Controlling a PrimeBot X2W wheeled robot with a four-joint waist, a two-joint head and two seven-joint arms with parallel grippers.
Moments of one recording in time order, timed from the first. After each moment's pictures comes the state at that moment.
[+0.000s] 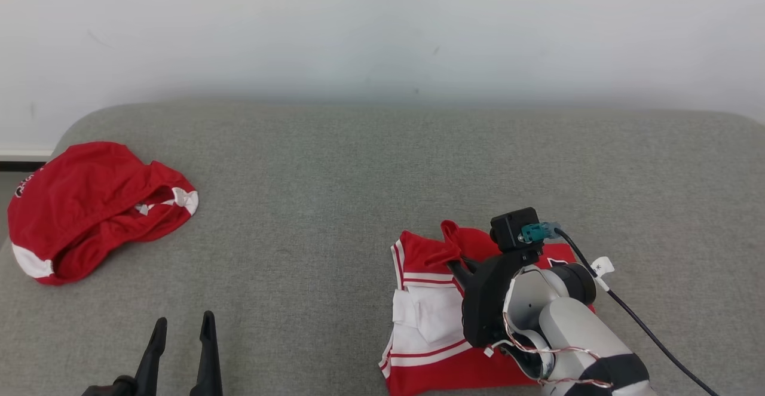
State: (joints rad) left arm 0.05 0.05 0.04 0.13 -0.27 -0.09 -0.26; right arm -0.51 -0.05 0.39 0.60 0.39 0.13 0.34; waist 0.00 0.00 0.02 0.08
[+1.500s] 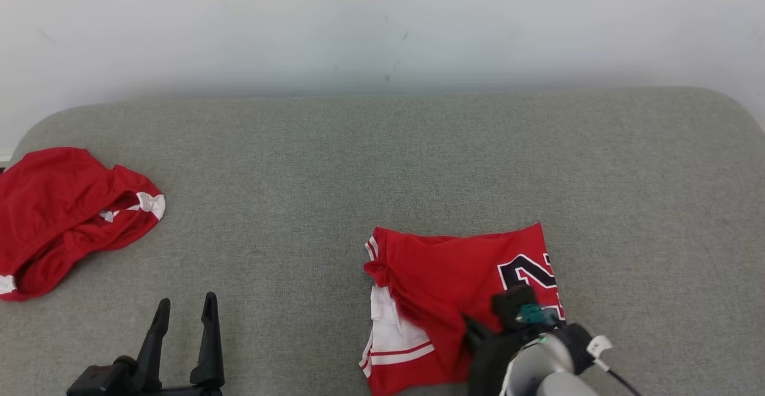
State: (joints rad) left arm -0.02 0.05 0.04 0.18 -0.29 -0.12 -0.26; right arm -0.36 -0.08 0.44 0.65 0.28 0.13 0.12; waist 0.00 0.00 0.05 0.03
